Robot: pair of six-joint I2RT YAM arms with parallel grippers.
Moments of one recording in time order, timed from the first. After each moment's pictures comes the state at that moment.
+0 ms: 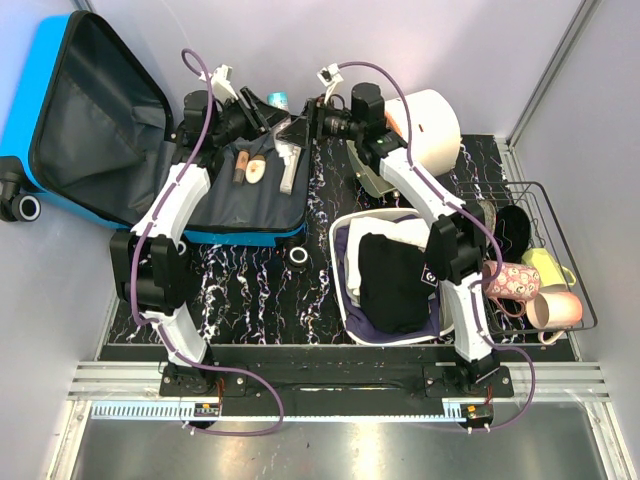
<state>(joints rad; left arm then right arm) -0.13 1.78 1.62 0.07 0.57 -0.72 0.50 2.22 2.16 0.06 -0.76 0.52</state>
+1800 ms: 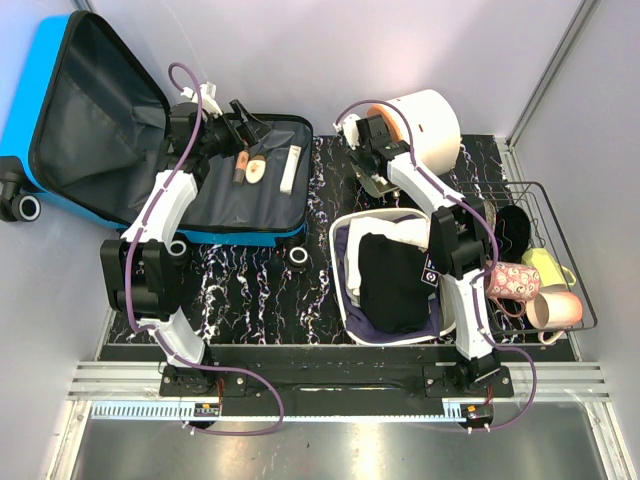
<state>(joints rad) -0.05 1.73 1.53 -0.08 0.46 -0.57 0.43 2.27 2.05 -0.50 0.19 -0.41</state>
